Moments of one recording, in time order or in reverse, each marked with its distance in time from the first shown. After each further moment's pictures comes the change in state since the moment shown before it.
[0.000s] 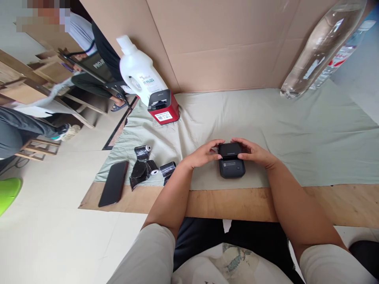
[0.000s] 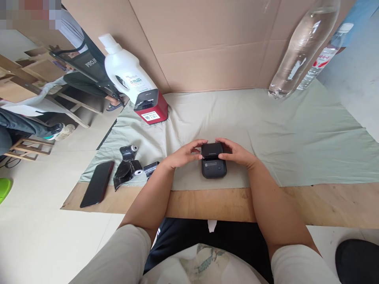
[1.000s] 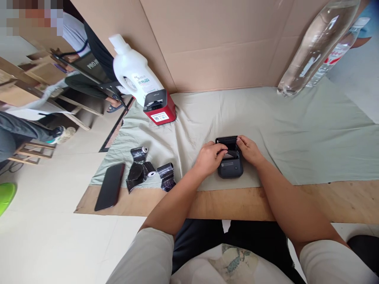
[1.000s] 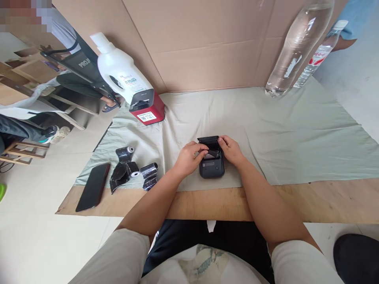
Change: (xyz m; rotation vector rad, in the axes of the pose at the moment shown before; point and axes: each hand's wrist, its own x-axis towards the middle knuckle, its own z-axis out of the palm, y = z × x) left_hand 0.002 0.034 0.047 0.609 0.414 0.070; right_hand 0.021 0.015 0.020 -0.278 0.471 -0.044
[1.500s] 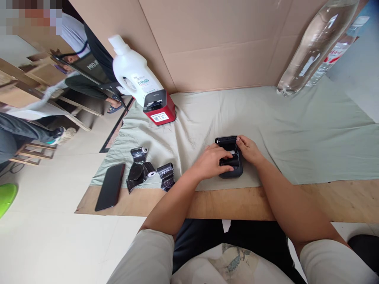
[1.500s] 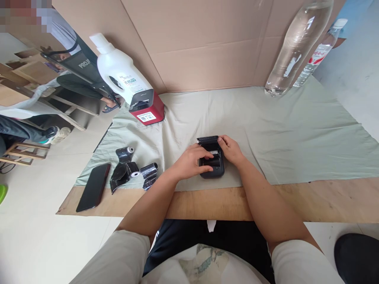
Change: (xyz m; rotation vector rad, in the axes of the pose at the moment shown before) left_hand -0.001 0.005 -0.013 -0.013 -0.293 0.170; right_hand -0.001 -0.003 -0.001 0.024 -0.002 0.010
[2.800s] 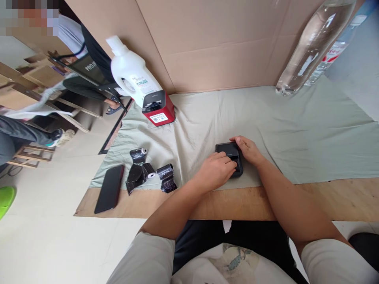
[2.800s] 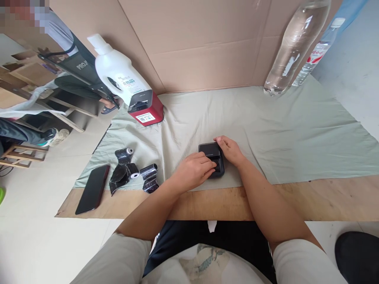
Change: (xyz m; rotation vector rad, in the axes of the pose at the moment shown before) left_hand -0.014 0.027 0.010 0.364 0.015 0.208; right_hand -0.004 -0.004 0.000 0.035 -0.027 0.021
